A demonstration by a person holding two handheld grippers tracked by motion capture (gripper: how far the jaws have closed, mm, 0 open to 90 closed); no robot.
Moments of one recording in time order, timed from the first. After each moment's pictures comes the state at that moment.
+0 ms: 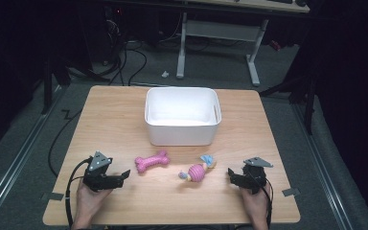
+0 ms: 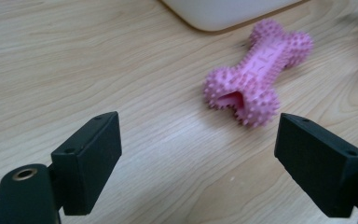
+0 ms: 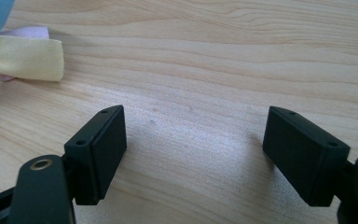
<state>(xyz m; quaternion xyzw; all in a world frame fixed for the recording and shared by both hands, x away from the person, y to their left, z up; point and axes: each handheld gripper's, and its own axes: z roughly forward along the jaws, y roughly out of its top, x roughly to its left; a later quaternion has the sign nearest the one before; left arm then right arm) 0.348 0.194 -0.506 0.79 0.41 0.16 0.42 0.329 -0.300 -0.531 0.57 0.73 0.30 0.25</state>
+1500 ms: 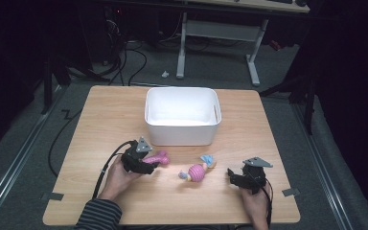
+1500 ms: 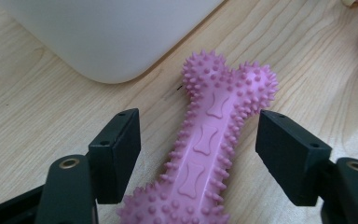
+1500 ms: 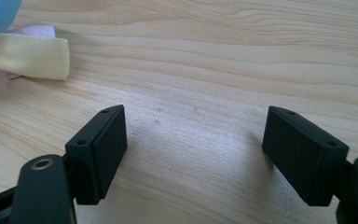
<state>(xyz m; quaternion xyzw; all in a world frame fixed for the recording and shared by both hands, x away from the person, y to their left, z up) 0.406 0.097 -0.508 0.88 0.29 0.14 0.34 0.329 -0.300 -0.531 0.56 0.73 0.30 0.24</state>
